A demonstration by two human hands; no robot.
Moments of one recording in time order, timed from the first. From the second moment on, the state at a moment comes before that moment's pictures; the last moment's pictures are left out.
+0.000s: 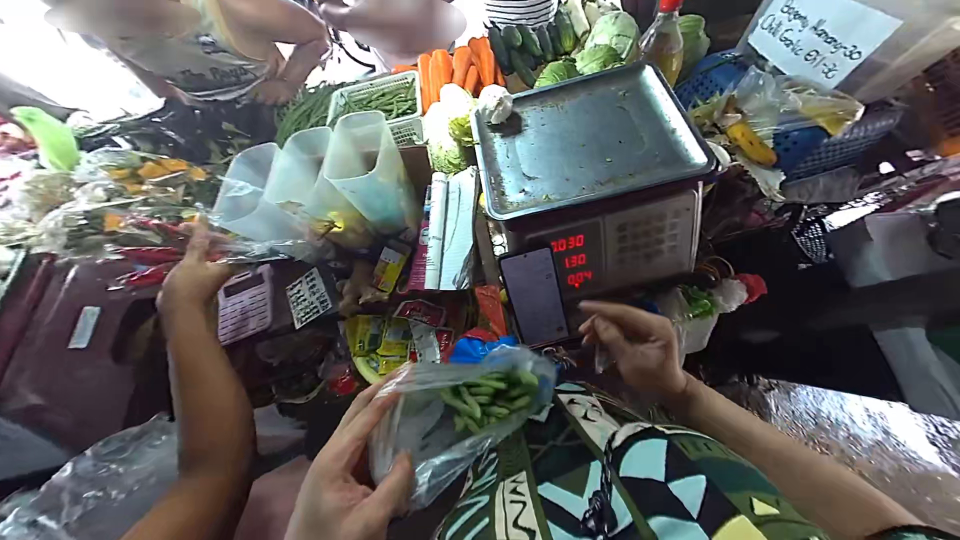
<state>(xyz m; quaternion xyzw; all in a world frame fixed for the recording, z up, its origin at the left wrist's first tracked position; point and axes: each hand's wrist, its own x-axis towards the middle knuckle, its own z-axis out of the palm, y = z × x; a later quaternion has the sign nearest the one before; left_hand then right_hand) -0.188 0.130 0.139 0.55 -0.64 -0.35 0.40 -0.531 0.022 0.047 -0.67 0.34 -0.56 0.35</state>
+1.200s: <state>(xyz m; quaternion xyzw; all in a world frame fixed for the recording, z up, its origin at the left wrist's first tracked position) -0.167 0.122 0.124 0.64 -0.58 -0.25 0.43 -0.515 -0.045 0.133 -0.80 0.44 -0.40 0.00</state>
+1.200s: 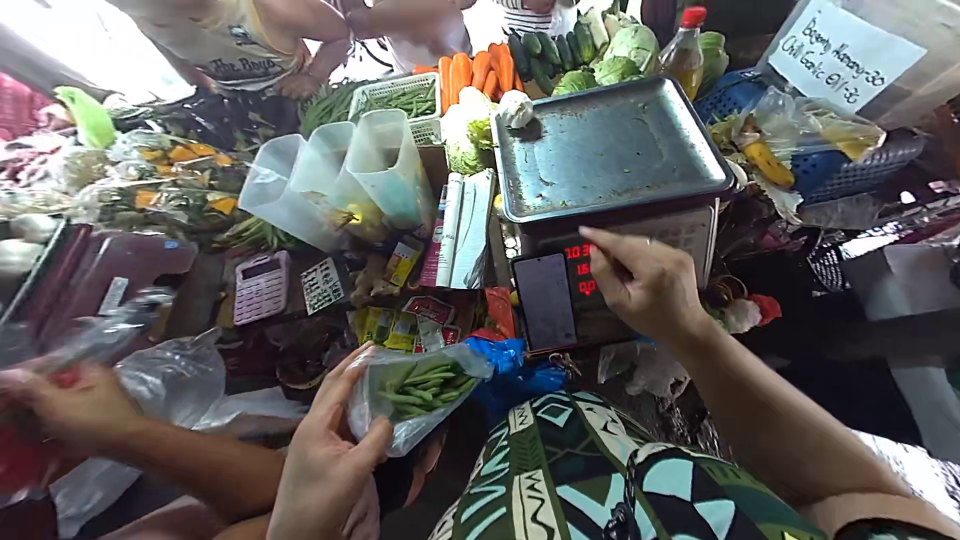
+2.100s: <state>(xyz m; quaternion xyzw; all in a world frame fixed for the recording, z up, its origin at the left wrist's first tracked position) -0.163 0.125 0.140 0.62 -0.62 -0.24 0.42 -0.360 -0.029 0.155 -0.94 0.15 0.09 0.29</state>
